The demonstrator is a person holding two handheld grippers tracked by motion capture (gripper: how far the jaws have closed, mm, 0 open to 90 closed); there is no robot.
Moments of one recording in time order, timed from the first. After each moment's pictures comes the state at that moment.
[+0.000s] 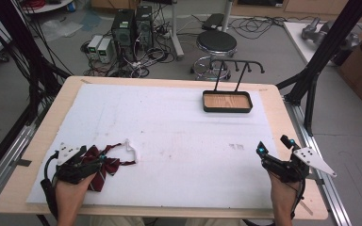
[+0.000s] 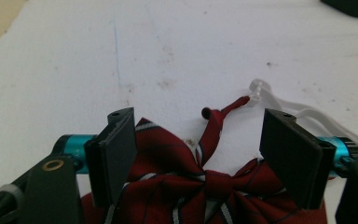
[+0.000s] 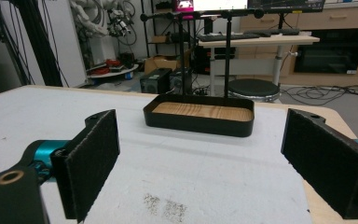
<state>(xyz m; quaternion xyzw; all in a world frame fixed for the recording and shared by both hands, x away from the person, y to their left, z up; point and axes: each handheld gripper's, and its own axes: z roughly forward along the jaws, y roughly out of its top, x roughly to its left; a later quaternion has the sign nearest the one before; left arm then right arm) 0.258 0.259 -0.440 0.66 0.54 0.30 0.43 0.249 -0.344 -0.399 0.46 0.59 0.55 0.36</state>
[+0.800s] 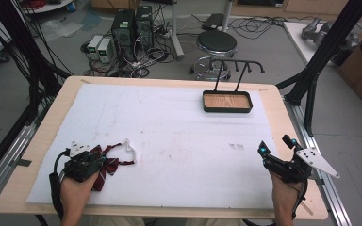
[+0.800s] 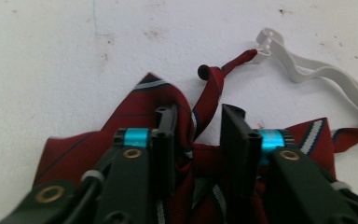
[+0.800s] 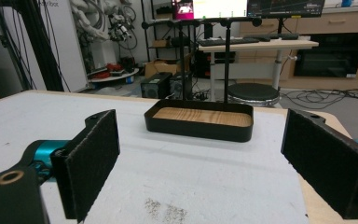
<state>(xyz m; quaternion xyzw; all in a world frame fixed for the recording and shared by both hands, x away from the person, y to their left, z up) 0.271 0.251 -0.449 0.70 0.55 0.24 0.38 0.245 -0.346 -0.394 0.46 0.58 0.56 0.37</state>
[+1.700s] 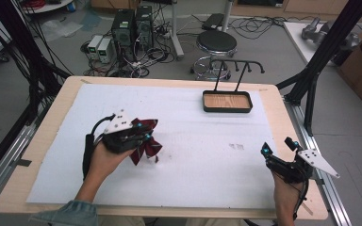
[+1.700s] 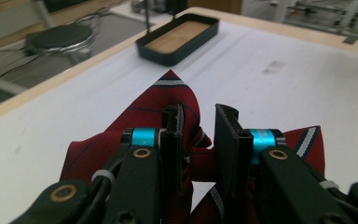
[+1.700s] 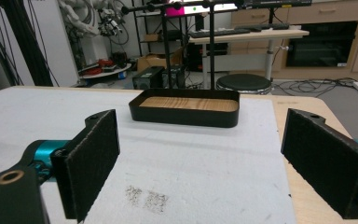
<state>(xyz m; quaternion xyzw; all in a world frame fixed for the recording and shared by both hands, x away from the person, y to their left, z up) 0.327 0.136 -0.348 0.80 0.24 0.18 0.52 0.251 -0.360 -0.411 0.48 0.58 0.55 0.37</state>
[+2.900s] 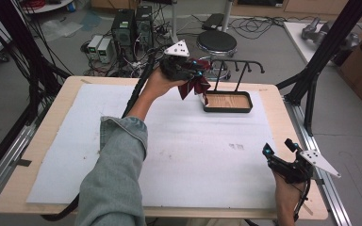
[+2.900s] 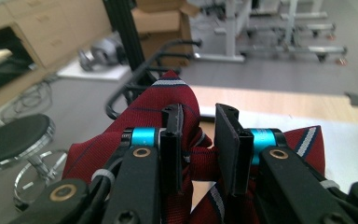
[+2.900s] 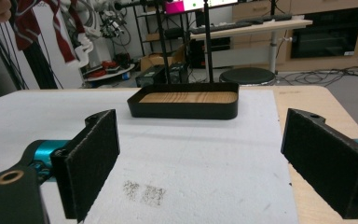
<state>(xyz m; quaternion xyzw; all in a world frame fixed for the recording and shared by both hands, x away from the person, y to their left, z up) 0.511 0.015 -0.269 0.80 0.09 0.17 0.57 0.255 -0.369 -0.421 0.49 0.57 0.56 0.34</state>
